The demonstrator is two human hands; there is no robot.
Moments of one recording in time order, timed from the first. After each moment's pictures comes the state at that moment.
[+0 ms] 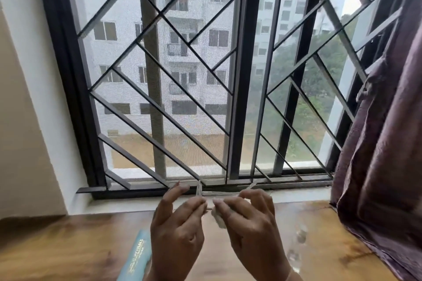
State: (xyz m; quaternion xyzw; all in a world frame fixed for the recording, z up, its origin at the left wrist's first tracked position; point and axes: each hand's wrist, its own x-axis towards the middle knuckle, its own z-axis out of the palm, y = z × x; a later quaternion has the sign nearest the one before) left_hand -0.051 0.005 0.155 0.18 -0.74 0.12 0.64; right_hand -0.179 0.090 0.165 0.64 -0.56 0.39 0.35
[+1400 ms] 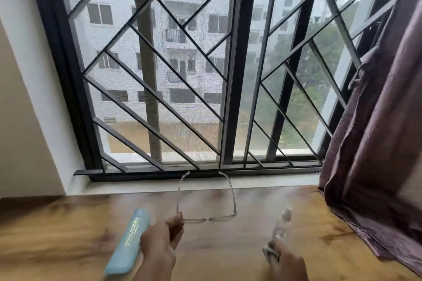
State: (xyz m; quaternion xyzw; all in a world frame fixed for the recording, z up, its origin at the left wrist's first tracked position) left_hand -0.055 0.000 0.085 0.50 -0.18 -0.72 0.44; right_hand -0.266 0.156 0.003 0.42 -0.83 0.35 0.06
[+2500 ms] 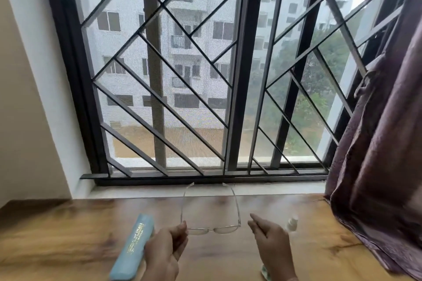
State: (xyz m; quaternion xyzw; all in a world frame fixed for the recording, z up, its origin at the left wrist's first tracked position) left_hand -0.047 -0.004 0.071 0.47 -0.21 -0.75 0.42; right_hand -0.242 0.105 0.059 0.39 -0.75 0.53 -0.05
